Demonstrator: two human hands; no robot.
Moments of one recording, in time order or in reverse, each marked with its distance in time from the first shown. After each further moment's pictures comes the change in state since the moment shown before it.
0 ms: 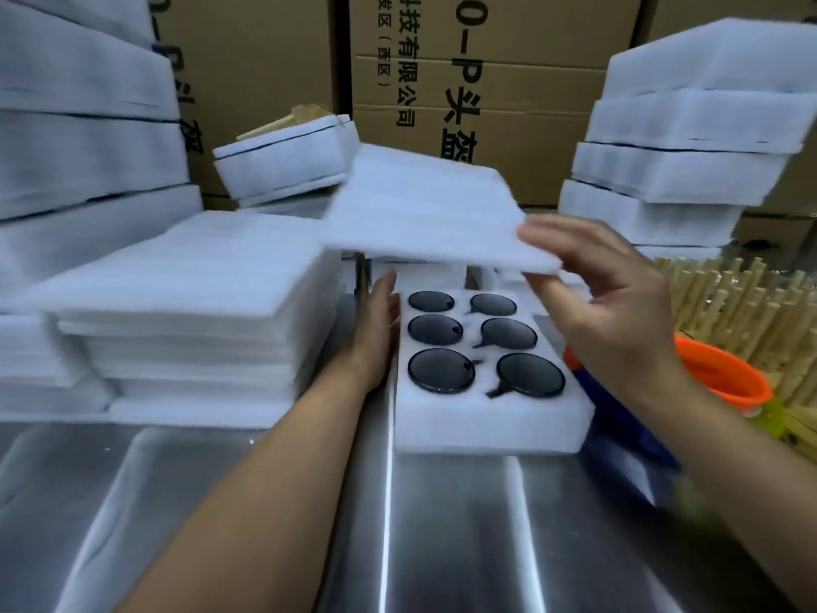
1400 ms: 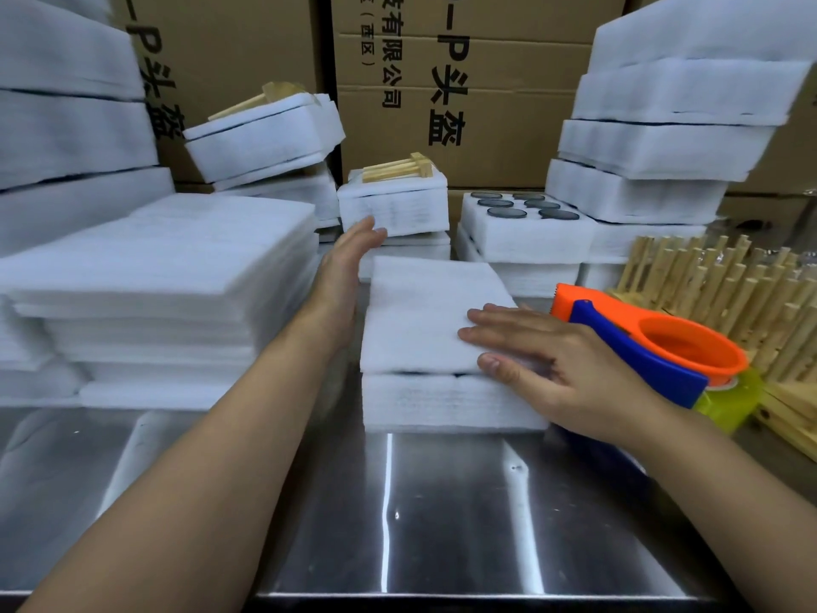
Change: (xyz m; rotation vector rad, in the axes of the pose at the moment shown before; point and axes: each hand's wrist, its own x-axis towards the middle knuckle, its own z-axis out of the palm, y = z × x) left_hand -0.030 0.041 0.020 0.134 0.069 0.189; right_hand -0.044 0.022 -0.023 -0.092 -0.690 0.155
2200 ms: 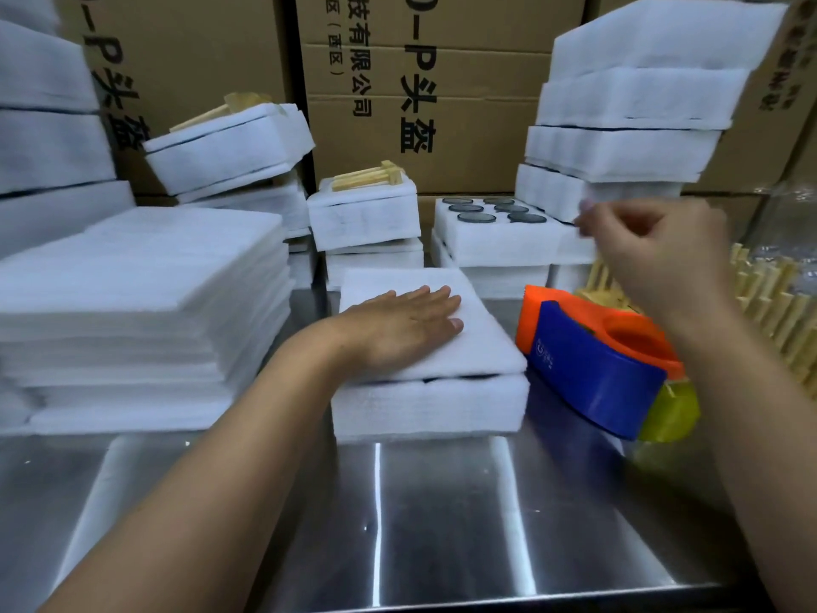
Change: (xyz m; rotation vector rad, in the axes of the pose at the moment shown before) left_hand -0.026 0.002 0.033 1.416 -0.797 0.133; right_hand 0.016 0.017 -0.078 -0.158 0.726 0.379
